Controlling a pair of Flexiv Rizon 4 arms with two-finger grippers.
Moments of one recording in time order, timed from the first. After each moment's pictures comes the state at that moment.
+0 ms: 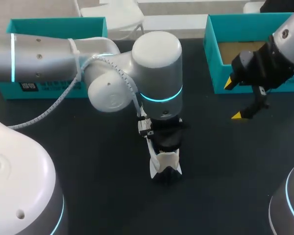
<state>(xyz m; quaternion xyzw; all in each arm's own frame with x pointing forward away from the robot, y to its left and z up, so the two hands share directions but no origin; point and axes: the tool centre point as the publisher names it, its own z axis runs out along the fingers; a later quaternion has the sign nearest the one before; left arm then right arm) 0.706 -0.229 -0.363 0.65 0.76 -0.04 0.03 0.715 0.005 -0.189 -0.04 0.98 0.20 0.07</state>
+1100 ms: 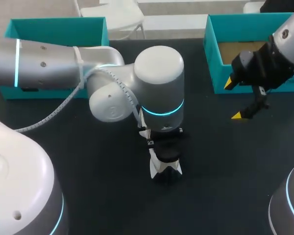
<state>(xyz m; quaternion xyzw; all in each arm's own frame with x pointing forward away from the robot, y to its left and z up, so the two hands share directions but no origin) 0.695 -0.225 -0.384 0.66 0.75 -0.02 0.04 0.715 0.005 -0.189 -0.04 0.98 0.20 0.07</state>
